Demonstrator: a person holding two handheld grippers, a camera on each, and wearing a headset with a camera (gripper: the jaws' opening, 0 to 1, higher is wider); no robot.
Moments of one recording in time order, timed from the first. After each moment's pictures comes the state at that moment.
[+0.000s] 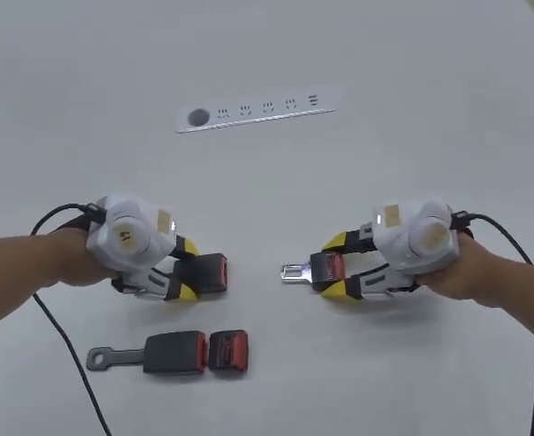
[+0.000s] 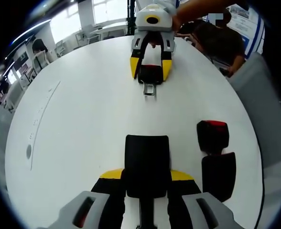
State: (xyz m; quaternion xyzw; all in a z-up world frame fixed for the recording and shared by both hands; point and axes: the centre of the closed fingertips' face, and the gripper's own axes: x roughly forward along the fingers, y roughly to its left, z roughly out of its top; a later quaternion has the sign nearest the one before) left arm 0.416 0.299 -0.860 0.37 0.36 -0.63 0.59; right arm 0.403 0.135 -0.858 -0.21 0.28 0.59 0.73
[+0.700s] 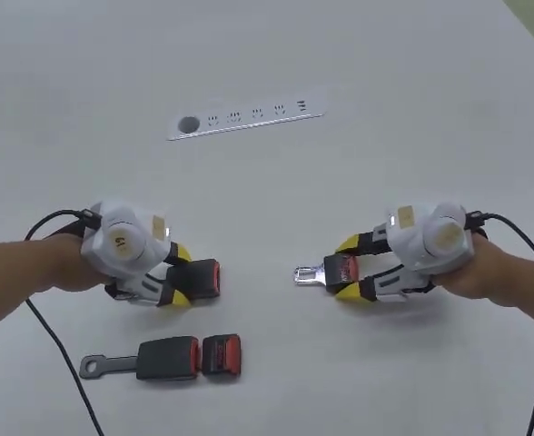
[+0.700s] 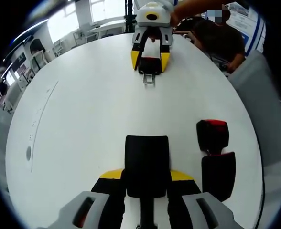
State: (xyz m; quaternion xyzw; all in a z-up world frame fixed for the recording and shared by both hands) left arm 0.412 0.297 -0.856 0.38 0.36 -0.62 0.58; right arm 0.396 0.109 -0.854 -0.22 0.29 0.58 0.73
